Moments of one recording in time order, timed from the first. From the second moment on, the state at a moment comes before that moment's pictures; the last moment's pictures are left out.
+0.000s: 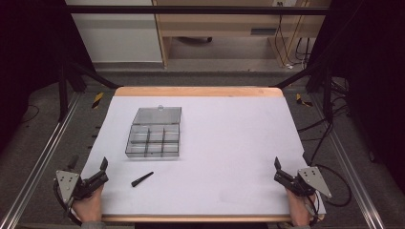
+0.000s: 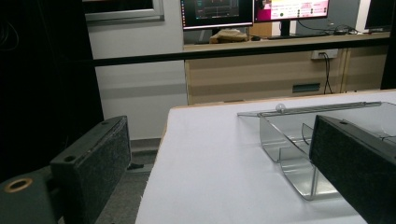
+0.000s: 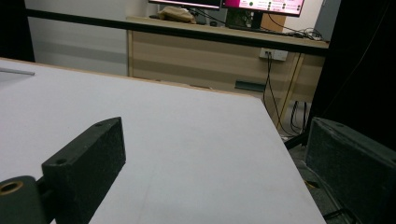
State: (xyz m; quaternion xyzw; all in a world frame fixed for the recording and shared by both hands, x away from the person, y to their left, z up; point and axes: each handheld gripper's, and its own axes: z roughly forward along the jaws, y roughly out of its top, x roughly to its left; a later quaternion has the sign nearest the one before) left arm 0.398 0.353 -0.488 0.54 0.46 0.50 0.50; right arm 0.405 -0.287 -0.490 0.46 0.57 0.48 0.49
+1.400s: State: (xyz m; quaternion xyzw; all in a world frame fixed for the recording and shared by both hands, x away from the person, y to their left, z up) left arm 0.408 0.324 -0.417 0.74 0.39 0.28 0.46; right arm 0.405 -0.284 -0.490 0.46 0.58 0.47 0.49
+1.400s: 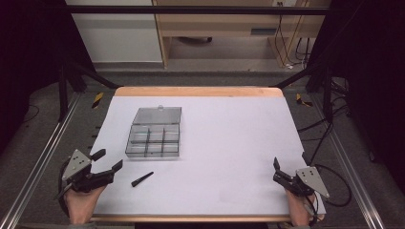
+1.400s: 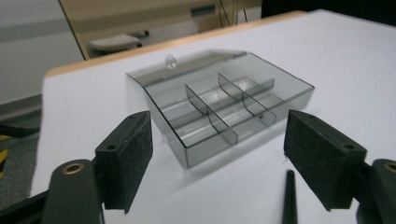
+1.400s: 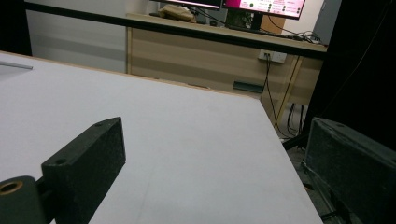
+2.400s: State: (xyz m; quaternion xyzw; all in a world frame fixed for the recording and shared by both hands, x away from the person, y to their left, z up) left arm 0.464 0.248 -0.422 0.91 0.36 0.04 0.18; right arm 0.405 -0.282 -0.490 0.45 0.58 0.46 0.50
